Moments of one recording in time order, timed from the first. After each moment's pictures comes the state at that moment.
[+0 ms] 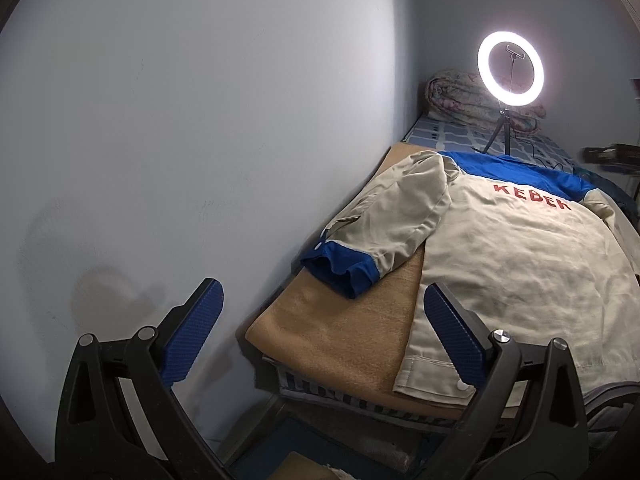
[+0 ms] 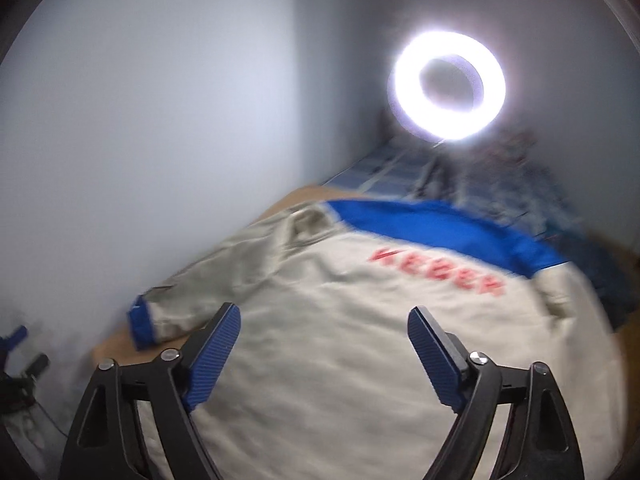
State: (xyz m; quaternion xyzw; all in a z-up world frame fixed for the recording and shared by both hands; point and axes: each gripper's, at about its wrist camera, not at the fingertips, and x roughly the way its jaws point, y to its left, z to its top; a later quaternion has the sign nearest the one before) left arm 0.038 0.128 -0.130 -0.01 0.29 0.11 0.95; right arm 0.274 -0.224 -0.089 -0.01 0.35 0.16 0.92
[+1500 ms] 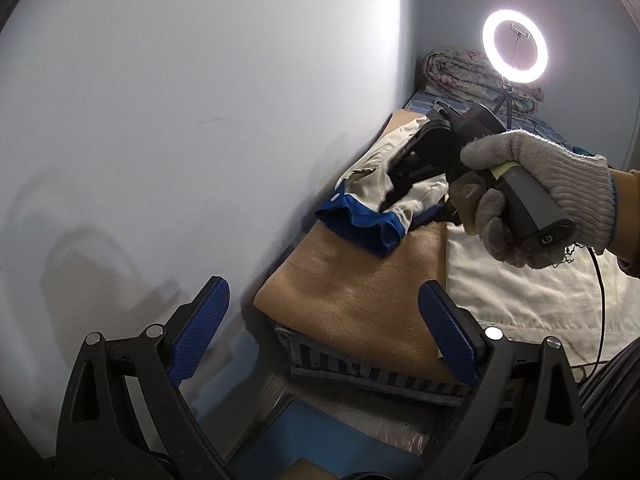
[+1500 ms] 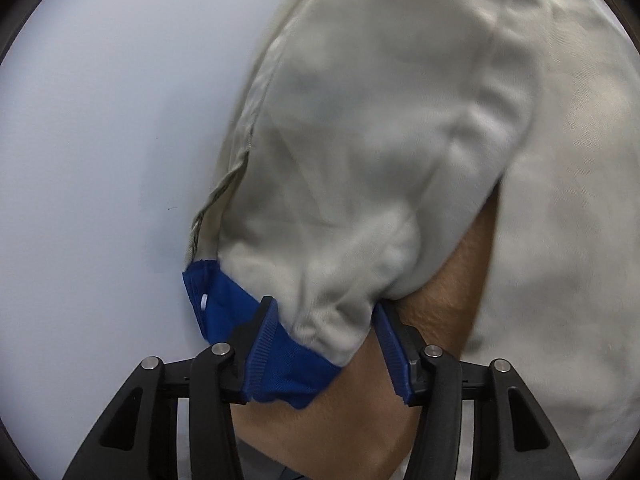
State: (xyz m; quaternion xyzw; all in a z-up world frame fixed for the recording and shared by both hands) left arm 0.044 0.170 -0.180 -0.03 0.33 0.08 0.94; right arm 0.363 0.027 -0.303 0.20 0.70 0.19 0.66
